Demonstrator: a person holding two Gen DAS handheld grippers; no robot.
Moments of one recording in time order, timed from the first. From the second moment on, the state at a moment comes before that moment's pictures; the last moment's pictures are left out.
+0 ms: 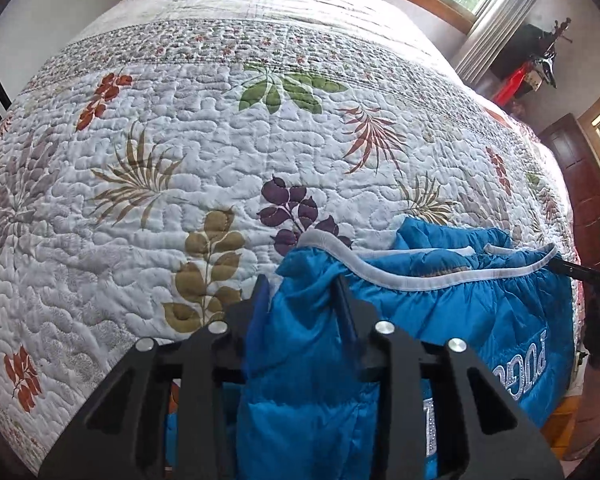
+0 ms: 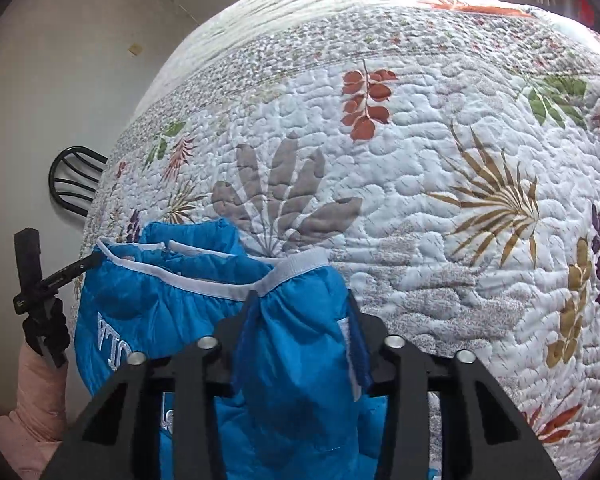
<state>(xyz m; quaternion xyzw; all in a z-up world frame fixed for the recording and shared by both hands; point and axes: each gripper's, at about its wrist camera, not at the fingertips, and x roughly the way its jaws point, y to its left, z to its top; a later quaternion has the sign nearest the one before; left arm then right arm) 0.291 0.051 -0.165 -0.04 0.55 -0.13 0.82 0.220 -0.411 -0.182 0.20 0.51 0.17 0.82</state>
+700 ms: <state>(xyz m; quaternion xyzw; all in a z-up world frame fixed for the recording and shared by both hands) 0.300 0.057 -0.163 -0.04 0.55 -0.05 0.83 0.201 -0.433 -0.172 0.18 0.51 0.08 0.84</state>
